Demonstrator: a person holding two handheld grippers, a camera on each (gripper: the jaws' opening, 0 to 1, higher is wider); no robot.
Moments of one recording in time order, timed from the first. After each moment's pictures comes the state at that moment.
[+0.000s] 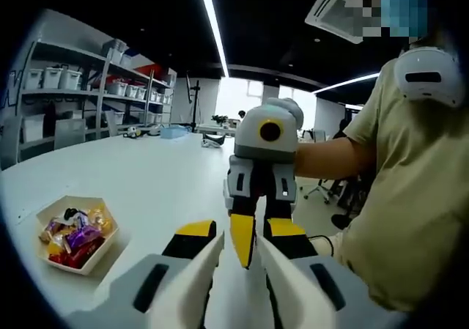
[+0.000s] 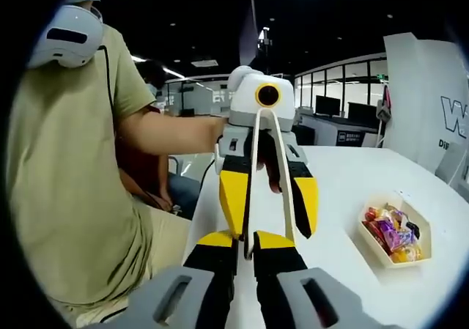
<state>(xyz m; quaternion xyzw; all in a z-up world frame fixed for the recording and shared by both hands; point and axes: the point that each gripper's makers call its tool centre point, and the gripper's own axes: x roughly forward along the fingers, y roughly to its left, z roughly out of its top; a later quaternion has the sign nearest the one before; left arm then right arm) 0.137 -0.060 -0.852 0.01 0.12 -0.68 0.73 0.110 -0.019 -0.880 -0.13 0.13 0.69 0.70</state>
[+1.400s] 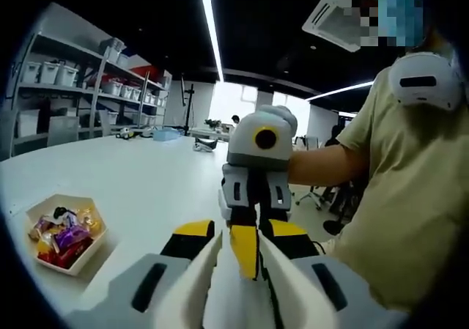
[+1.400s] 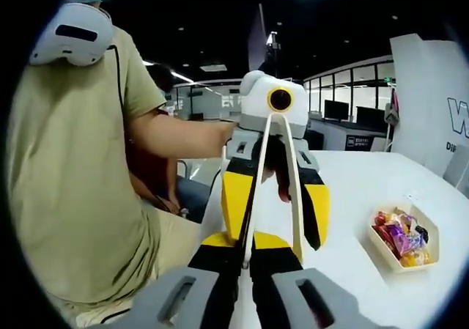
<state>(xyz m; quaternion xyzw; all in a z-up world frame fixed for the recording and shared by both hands) 0.128 -0.066 -0.850 -0.01 0.12 -0.69 0.71 0.100 -0.016 -0.881 -0.12 0.12 0.71 0.68</state>
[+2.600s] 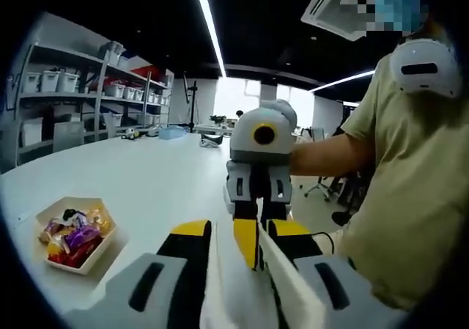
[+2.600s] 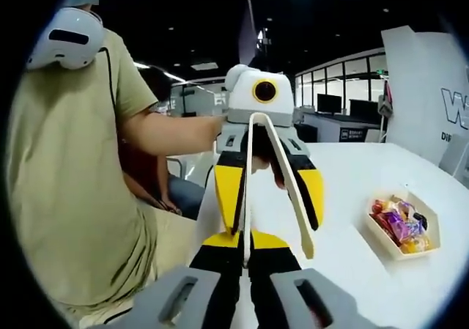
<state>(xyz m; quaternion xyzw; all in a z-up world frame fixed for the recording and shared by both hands) 0.132 -0.059 -0.857 0.02 0.11 -0.68 0.73 0.107 -0.022 -0.890 -0.11 0.15 0.70 0.69</state>
